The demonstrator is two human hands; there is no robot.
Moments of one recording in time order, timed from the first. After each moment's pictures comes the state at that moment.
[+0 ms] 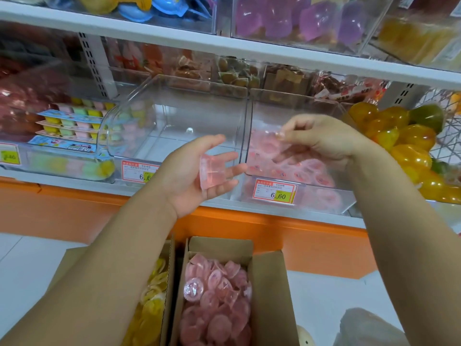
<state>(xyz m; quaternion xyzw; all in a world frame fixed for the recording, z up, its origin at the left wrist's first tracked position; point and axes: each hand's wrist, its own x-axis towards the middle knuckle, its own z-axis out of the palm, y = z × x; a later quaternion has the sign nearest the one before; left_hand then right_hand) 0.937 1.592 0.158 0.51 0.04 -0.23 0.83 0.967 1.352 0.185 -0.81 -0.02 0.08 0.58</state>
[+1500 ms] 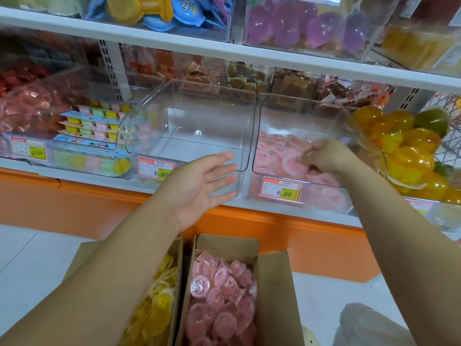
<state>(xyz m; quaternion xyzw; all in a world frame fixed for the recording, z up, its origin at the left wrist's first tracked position) 0.915 1.607 0.142 0.55 0.06 -0.21 0.81 0.972 1.339 0.149 -0.91 0.18 0.00 0.37</state>
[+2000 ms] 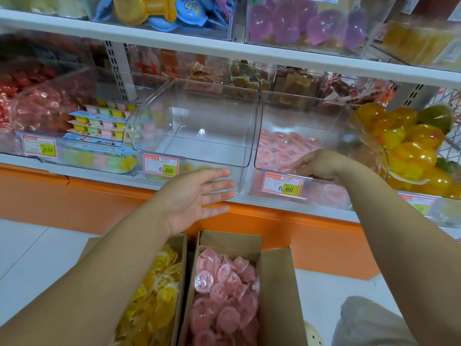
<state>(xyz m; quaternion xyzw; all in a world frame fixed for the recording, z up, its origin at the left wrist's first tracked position) 0.909 1.622 0.122 0.60 0.07 -0.25 0.76 0.968 1.336 0.134 -0.94 0.13 0.13 0.29</state>
